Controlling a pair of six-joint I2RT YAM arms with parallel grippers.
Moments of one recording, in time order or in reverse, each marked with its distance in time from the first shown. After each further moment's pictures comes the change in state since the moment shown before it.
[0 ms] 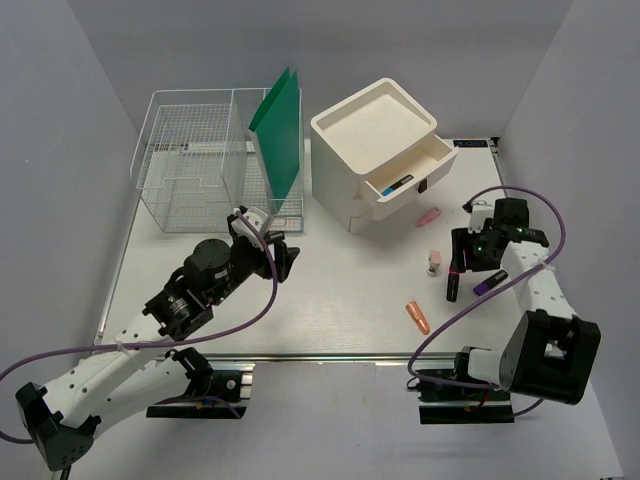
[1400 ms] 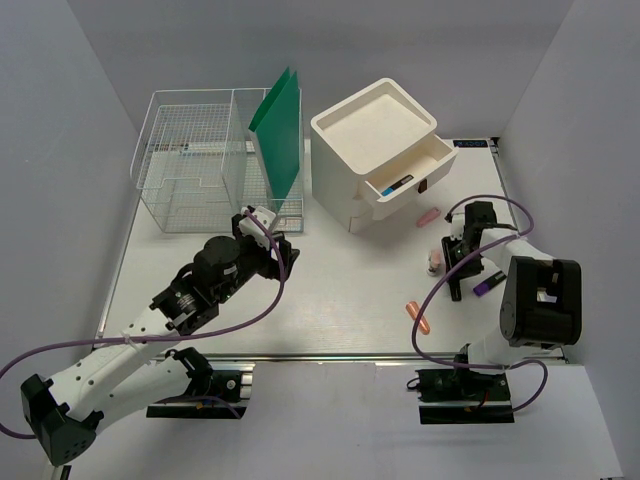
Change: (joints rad) left arm 0.000 0.050 0.000 -0.022 -0.035 0.016; right arm 0.118 0.315 -0.039 0.185 0.211 0.084
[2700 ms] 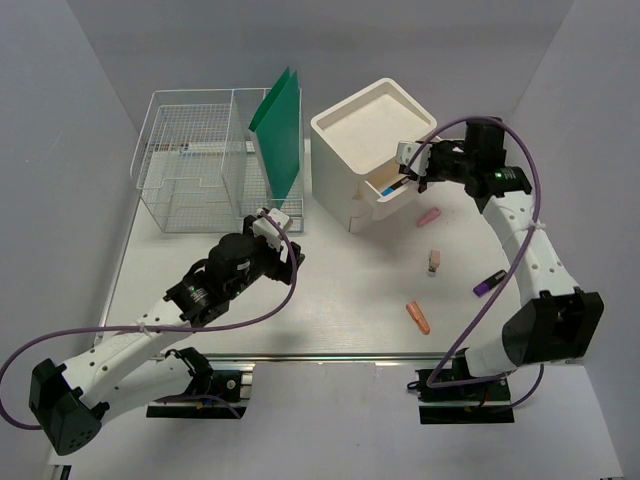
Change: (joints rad) left arm 0.000 0.086 -0.018 0.029 0.026 0.033; right arm 0.212 -0.126 0.591 0.042 -0.542 -1.109
